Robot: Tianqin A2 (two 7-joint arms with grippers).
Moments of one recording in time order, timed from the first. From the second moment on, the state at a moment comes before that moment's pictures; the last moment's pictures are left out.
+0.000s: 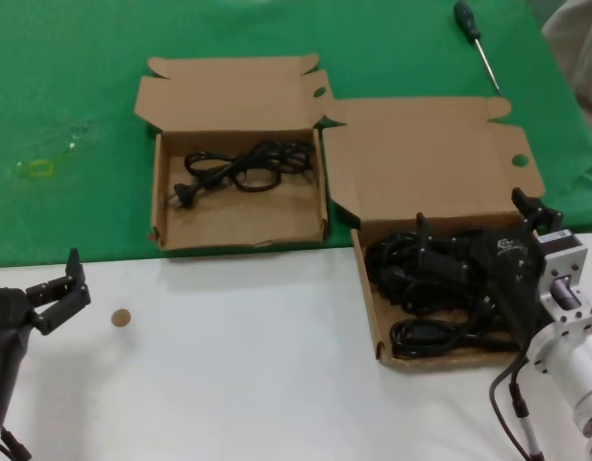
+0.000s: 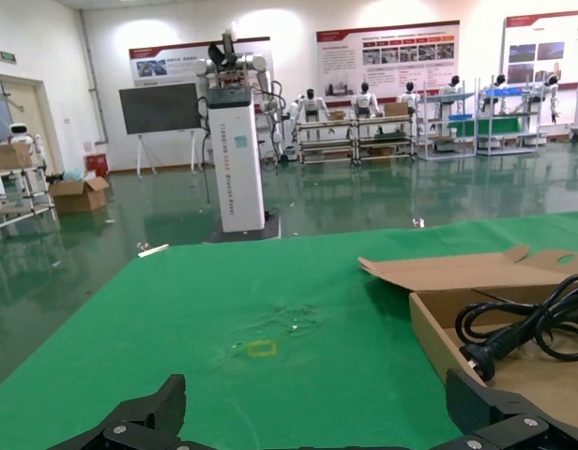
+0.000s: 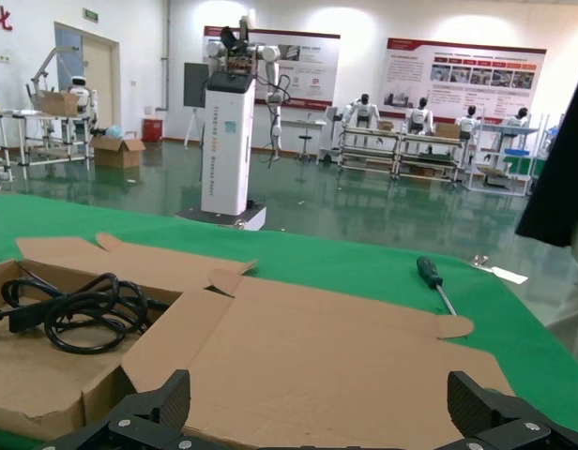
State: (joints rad) left arm 0.00 -0.30 1.60 -1.60 -1.80 0.00 0.00; right arm 0.03 0.30 -1.61 1.57 1.79 -0.02 -0.03
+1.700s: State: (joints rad) left arm 0.00 -0.30 1.60 -1.60 -1.80 0.00 0.00; right arm 0.03 0.30 -1.61 1.57 1.79 -0.02 -0.03
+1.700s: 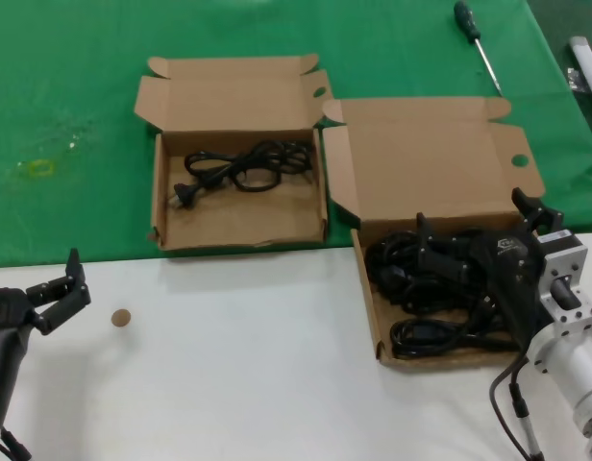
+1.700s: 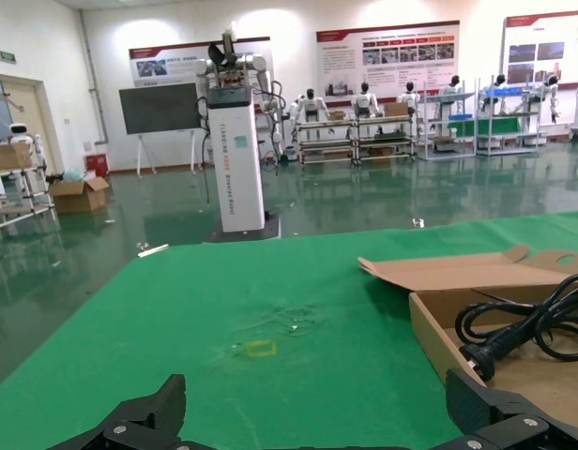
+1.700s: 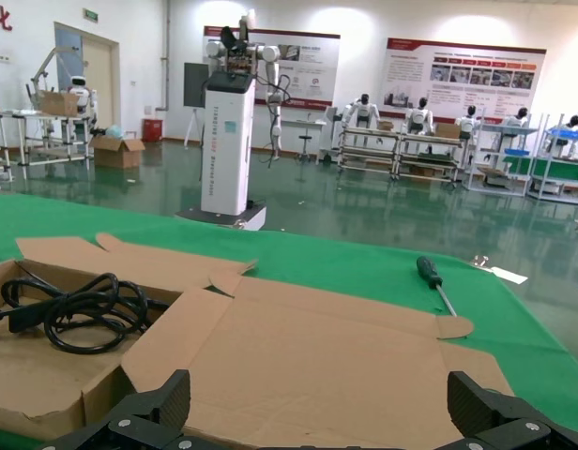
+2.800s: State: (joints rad) left arm 0.00 -0.30 1.60 -1.60 -1.80 0.00 0.00; right arm 0.03 0.30 -1.61 1.57 1.79 -0.02 -0.03
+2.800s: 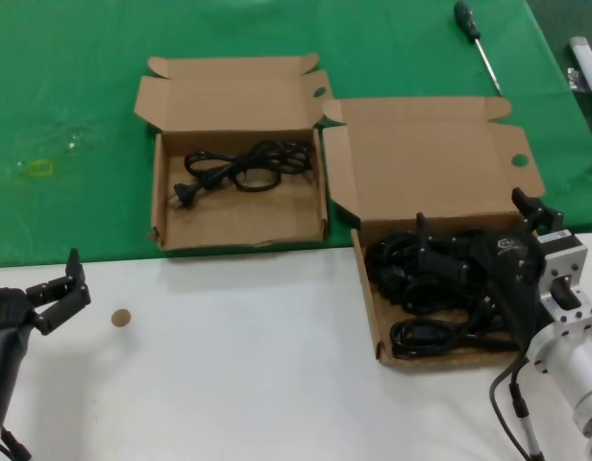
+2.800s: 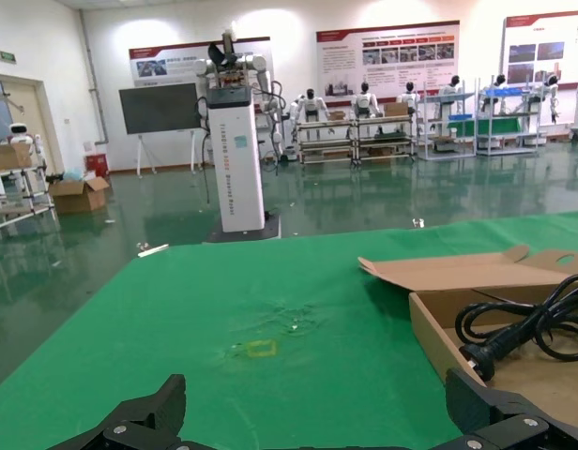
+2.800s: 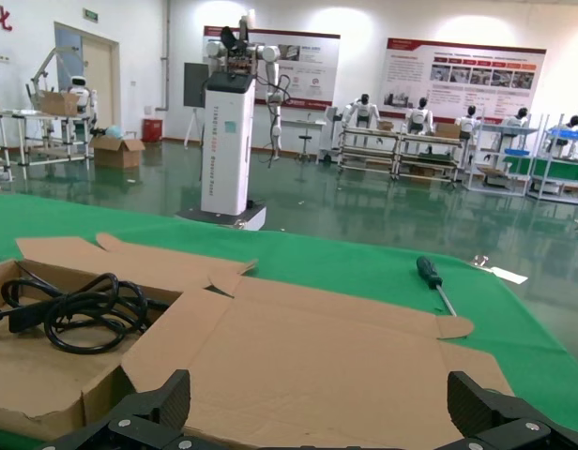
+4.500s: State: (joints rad) left arm 0.00 -0.30 1.60 -1.60 -1.80 0.00 0.00; right arm 0.03 0.30 -1.61 1.57 1.79 -0.02 -0.03
